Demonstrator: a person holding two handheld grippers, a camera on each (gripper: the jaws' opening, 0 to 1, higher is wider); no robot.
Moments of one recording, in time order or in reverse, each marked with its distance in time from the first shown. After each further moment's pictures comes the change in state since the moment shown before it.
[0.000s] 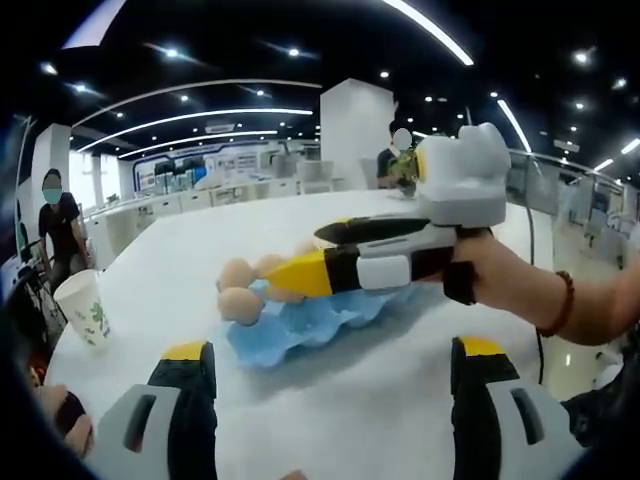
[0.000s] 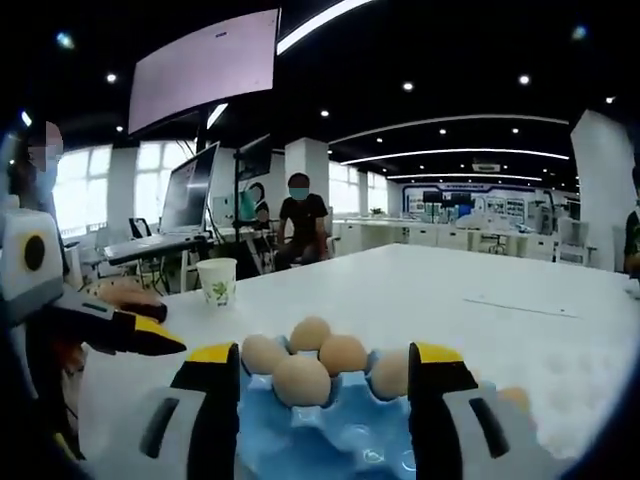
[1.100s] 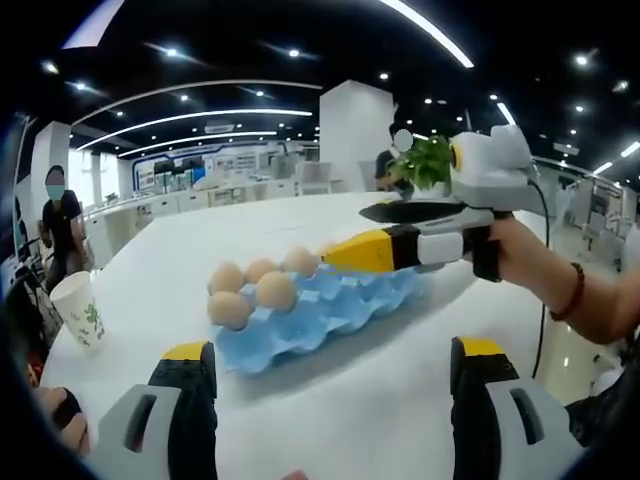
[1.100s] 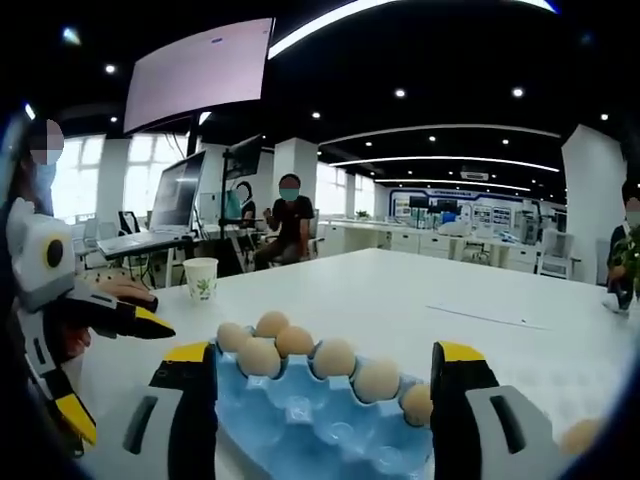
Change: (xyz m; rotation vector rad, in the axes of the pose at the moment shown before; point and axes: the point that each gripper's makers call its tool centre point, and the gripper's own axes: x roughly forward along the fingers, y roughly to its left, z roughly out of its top) left arm 0.005 -0.006 0.004 -0.009 -0.004 -0.008; right arm -0.057 -0.039 0.011 -0.044 -0.006 -0.074
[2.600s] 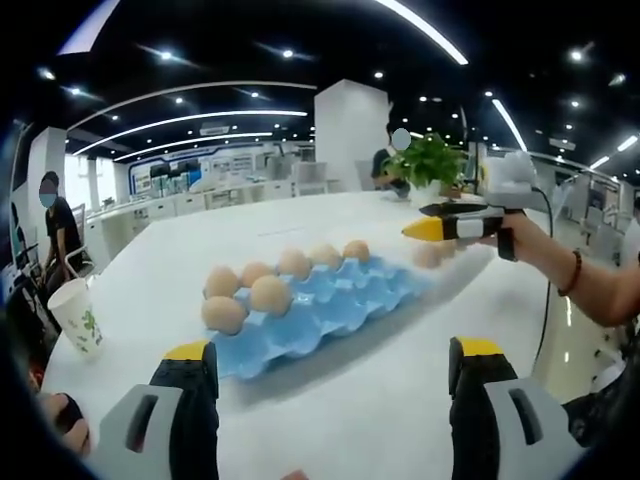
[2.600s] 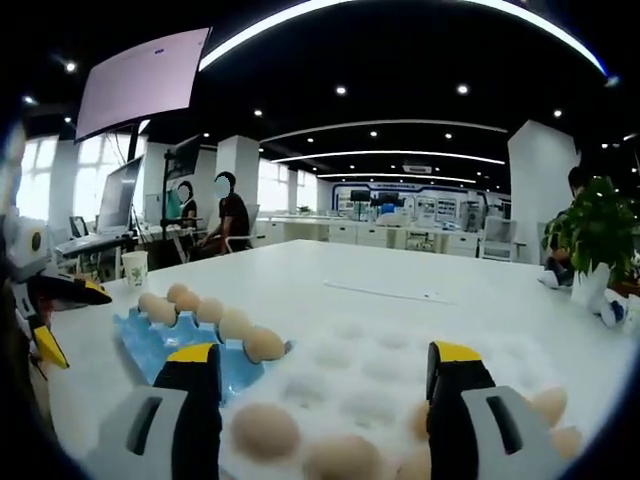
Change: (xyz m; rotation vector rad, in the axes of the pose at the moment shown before) left arm 0.004 -0.002 0.002 0.019 -0.002 -0.009; right arm -0.082 -0.122 -0.031 0.049 0.023 -0.250
